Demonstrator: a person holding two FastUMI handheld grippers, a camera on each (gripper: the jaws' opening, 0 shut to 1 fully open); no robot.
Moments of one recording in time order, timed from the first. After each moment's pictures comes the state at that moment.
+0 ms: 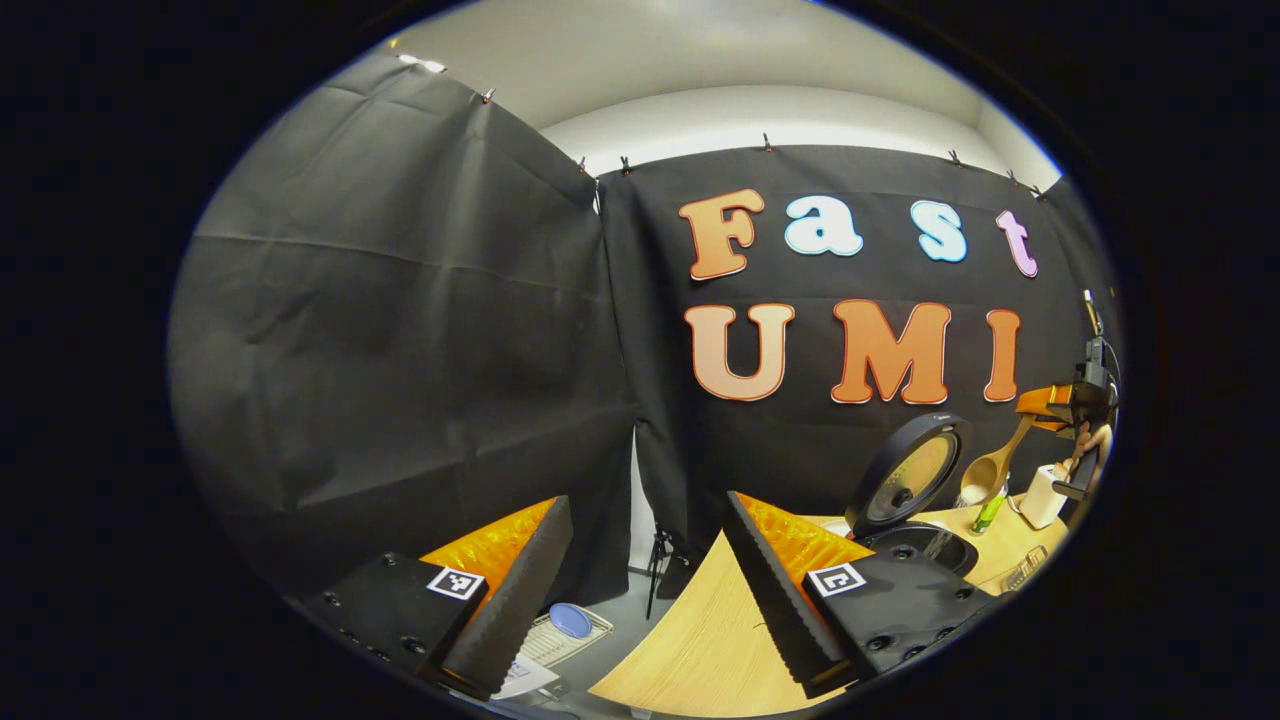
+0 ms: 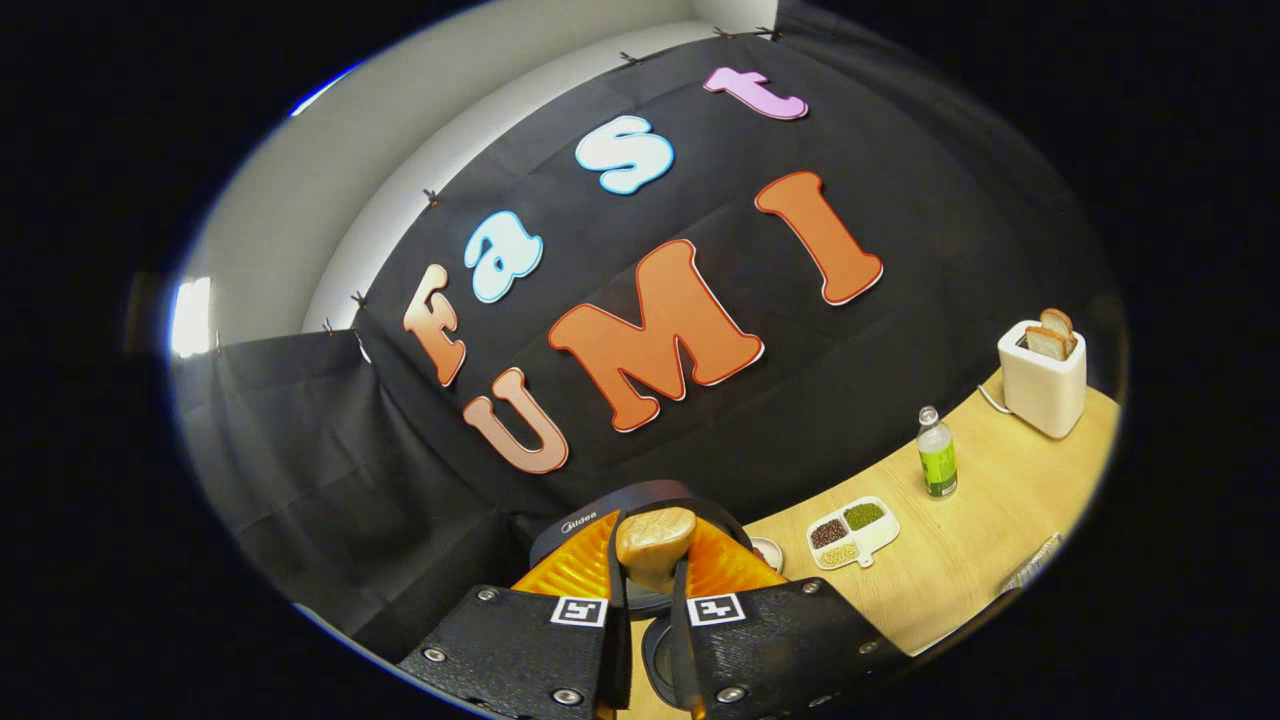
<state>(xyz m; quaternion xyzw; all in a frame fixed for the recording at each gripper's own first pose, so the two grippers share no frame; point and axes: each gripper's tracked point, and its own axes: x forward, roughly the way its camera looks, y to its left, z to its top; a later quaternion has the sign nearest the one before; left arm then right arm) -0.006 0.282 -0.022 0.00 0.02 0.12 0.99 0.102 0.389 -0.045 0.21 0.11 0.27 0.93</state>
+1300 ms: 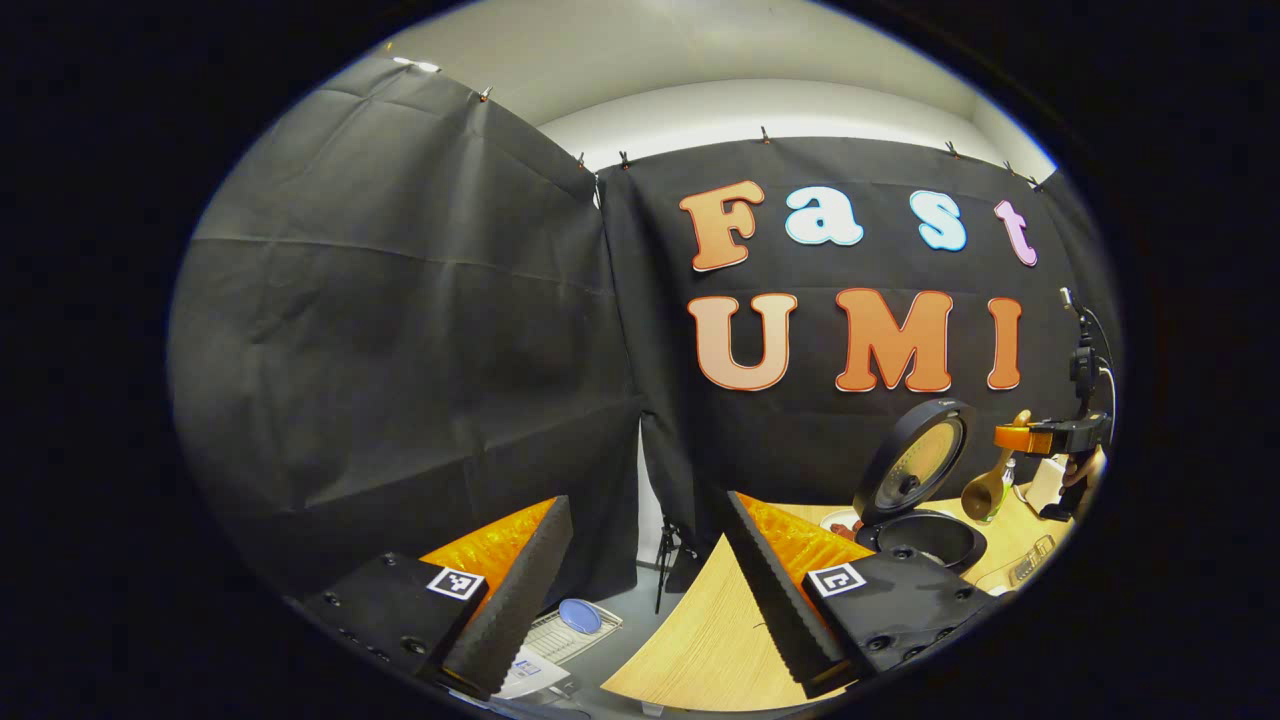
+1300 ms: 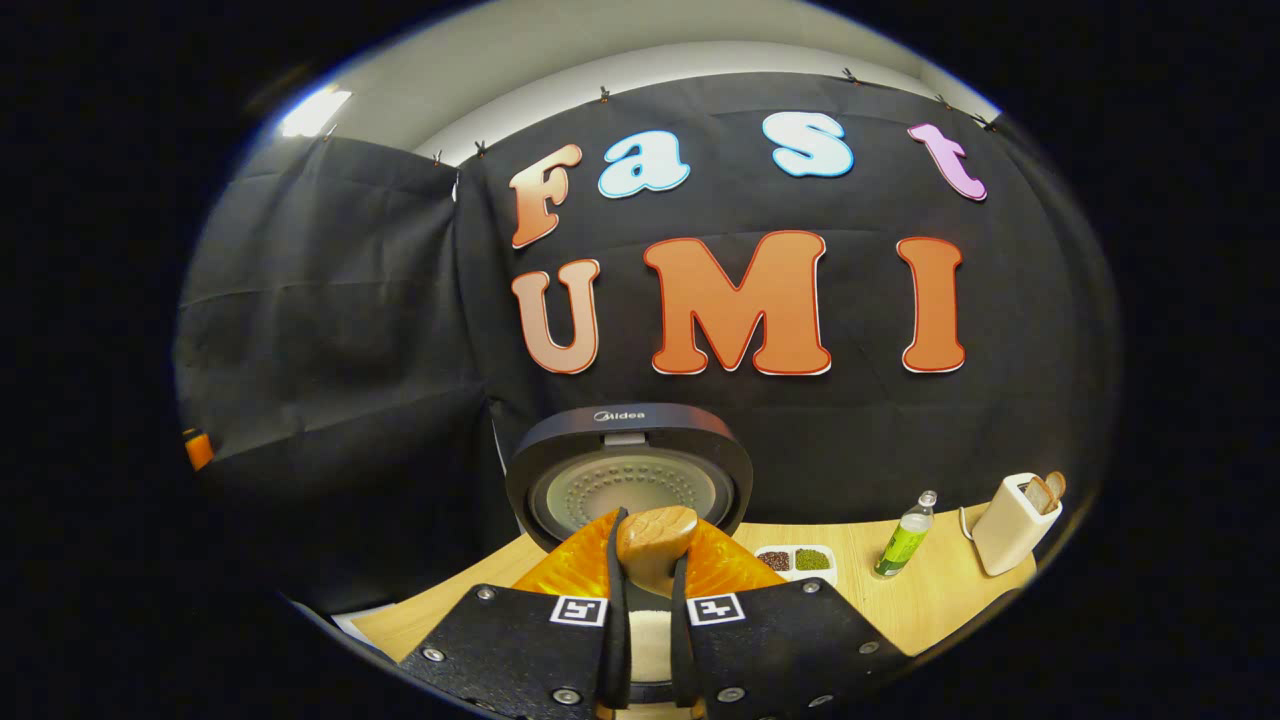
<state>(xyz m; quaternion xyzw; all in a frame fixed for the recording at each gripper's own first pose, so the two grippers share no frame) -0.011 0.287 -0.033 0.01 0.03 0.13 0.99 0.076 0.430 -0.110 -0.05 0.08 0.34 0.94</state>
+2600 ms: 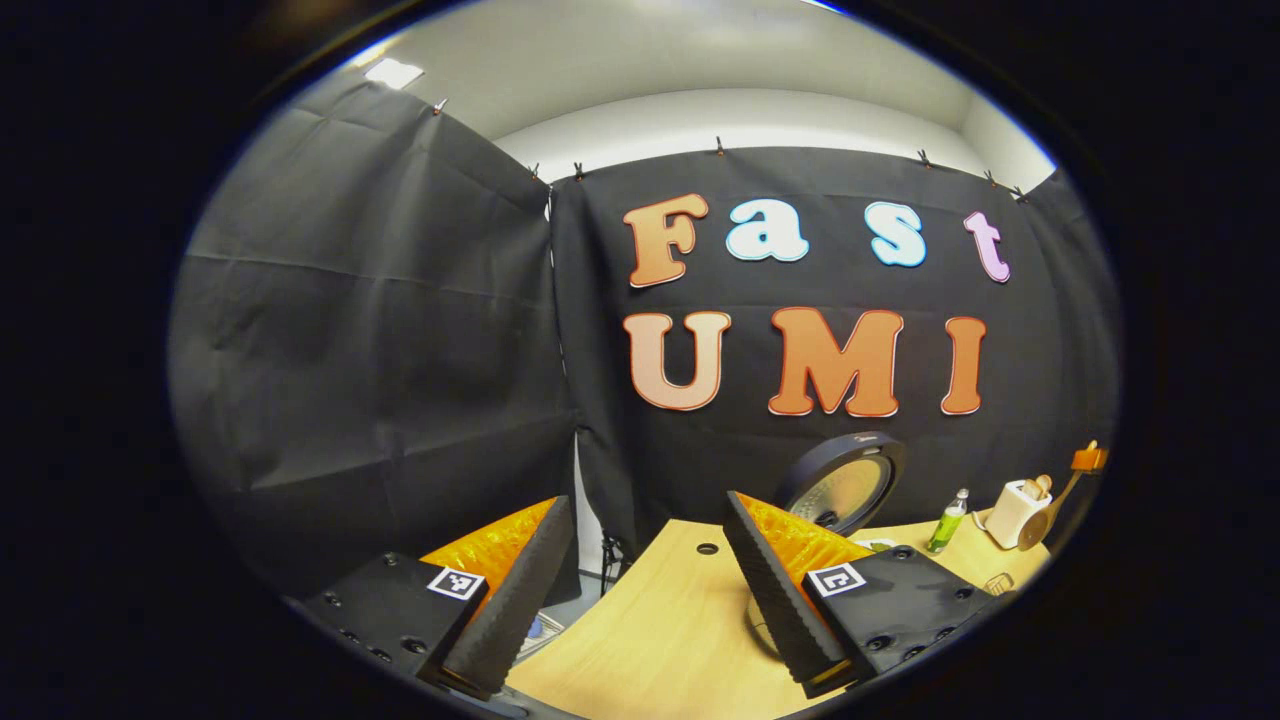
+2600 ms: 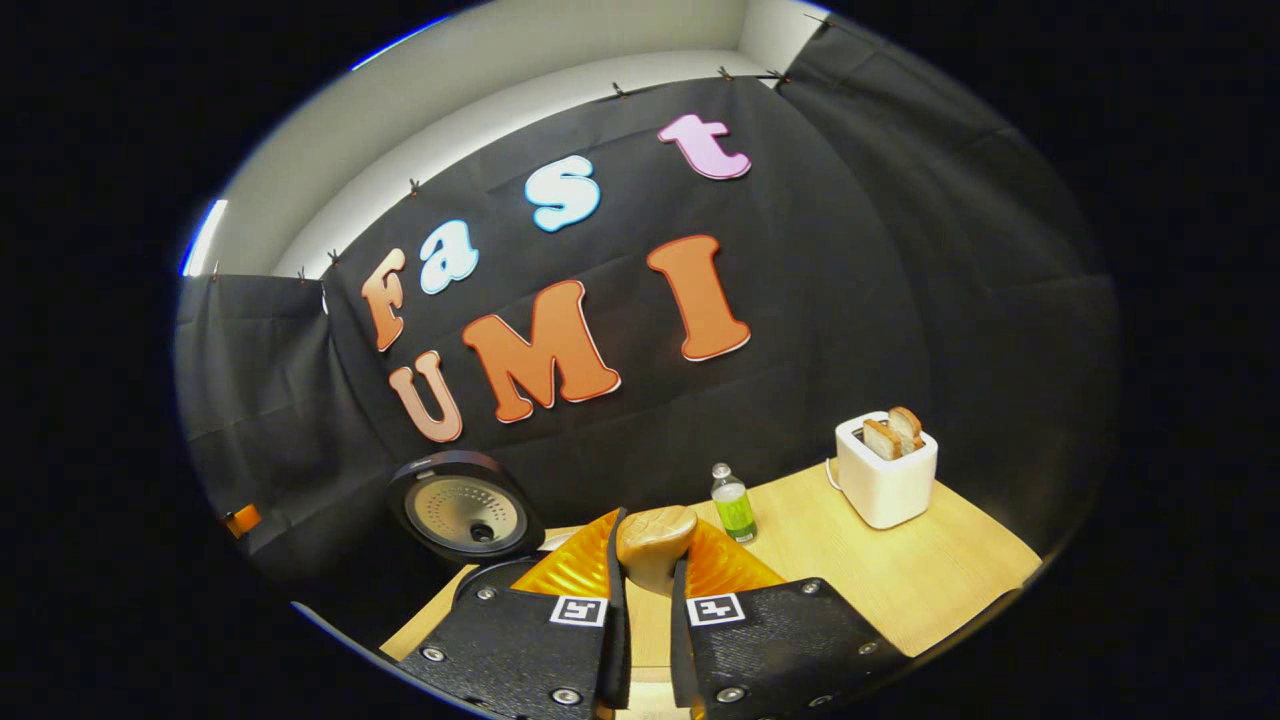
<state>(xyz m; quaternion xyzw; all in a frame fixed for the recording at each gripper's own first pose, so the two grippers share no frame) 0.025 0.134 -0.004 -0.01 0.01 0.08 1.00 0.099 0.115 -0.096 0.13 0.10 0.19 0.97</state>
